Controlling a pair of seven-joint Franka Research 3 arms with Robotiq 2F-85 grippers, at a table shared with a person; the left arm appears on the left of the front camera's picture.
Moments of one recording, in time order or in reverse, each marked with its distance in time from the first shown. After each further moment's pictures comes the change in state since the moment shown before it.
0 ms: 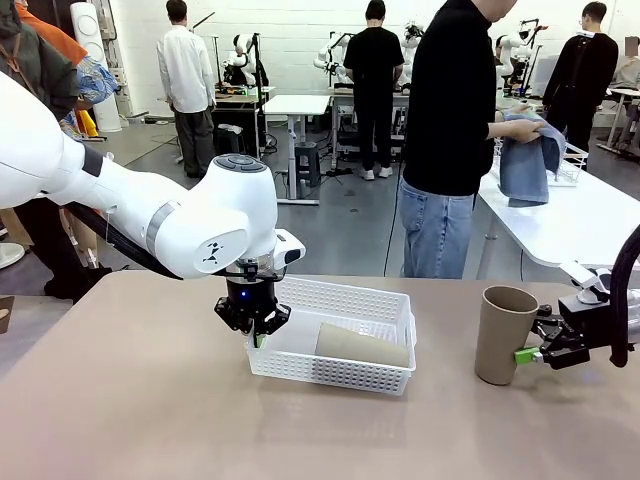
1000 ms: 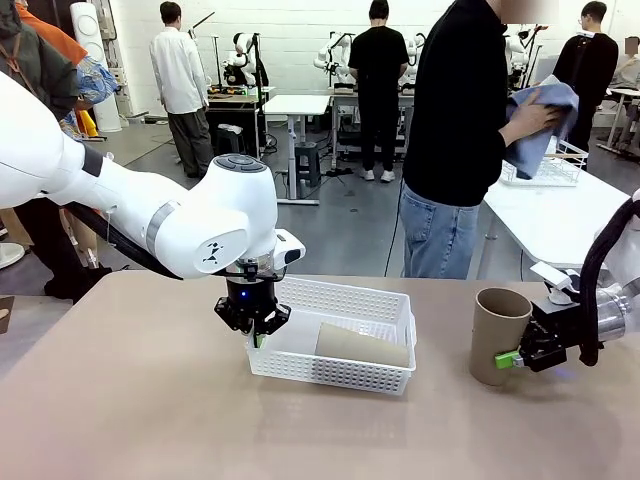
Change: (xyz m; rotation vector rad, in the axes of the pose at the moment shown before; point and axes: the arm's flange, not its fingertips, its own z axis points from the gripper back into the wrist) left arm 0.000 0.000 0.000 0.000 0.000 0.000; right arm 0.006 -0.013 -0.043 0.159 -0.027 0.033
